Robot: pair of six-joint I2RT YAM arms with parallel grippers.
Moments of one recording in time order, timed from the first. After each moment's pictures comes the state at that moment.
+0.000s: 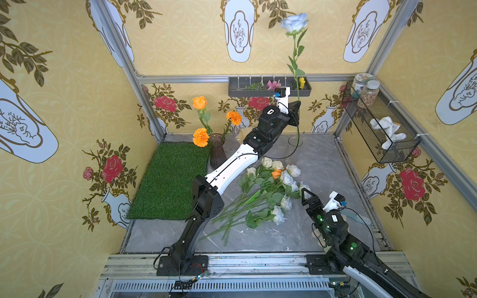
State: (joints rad) left arm -0.78 2.28 2.42 0.04 -0.02 -0.36; right arm 0.67 0.25 0.11 -0.08 0.48 1.15
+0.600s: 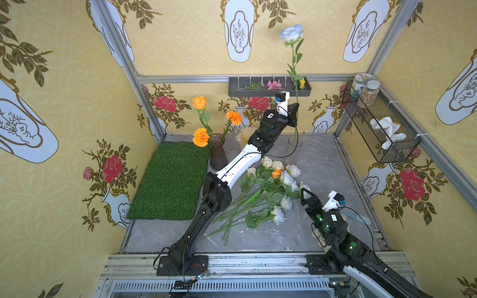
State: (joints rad) left arm -0.75 2.50 2.59 0.14 0.02 -0.29; right arm 0.67 0.28 0.12 -0.06 0.47 1.14
